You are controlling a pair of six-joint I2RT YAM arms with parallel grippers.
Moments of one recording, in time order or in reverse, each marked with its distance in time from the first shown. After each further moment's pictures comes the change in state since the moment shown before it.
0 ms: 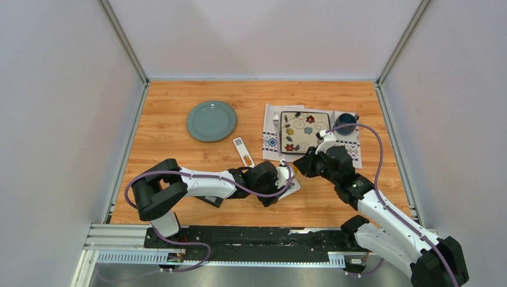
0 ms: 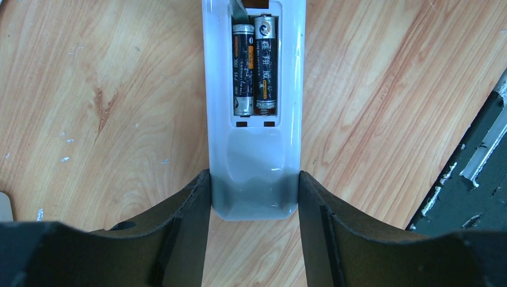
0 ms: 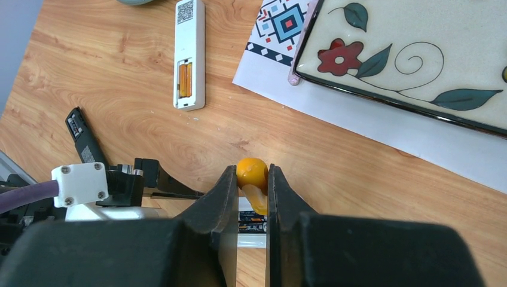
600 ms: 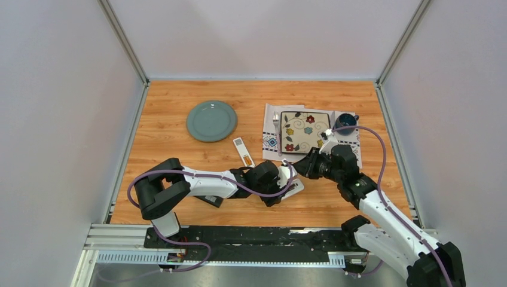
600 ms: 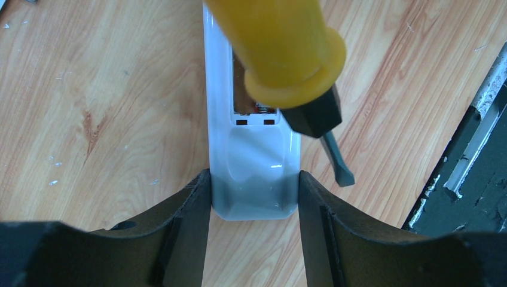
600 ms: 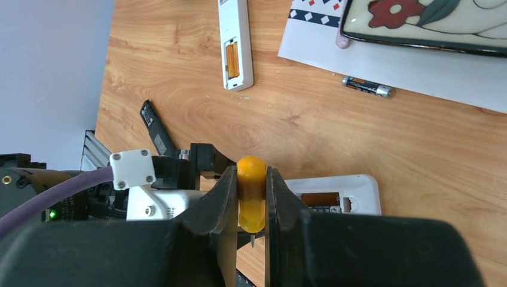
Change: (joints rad) left arm 0.000 0.019 0.008 0.043 0.031 -0.008; right arm -0.079 -0.017 0.010 -0.035 -0.209 0.199
